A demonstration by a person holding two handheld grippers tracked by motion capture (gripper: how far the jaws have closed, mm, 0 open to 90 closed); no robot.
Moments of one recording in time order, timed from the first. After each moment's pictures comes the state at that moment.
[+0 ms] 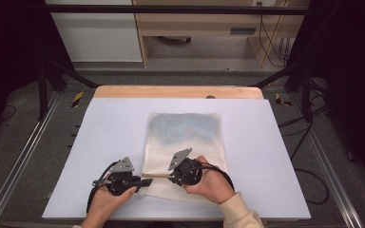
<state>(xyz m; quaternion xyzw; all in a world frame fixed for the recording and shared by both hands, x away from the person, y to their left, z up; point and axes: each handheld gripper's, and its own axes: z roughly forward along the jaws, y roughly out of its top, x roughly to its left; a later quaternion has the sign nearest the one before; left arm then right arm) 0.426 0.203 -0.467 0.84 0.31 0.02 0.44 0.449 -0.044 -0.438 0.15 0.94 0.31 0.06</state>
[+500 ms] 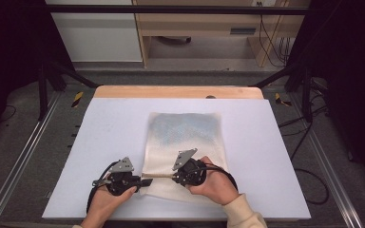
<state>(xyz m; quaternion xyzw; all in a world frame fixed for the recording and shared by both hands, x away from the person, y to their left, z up) 0.426 0.203 -0.466 0.84 0.31 0.02 0.44 0.446 -0.056 -0.437 0.16 0.93 0.31 0.07</state>
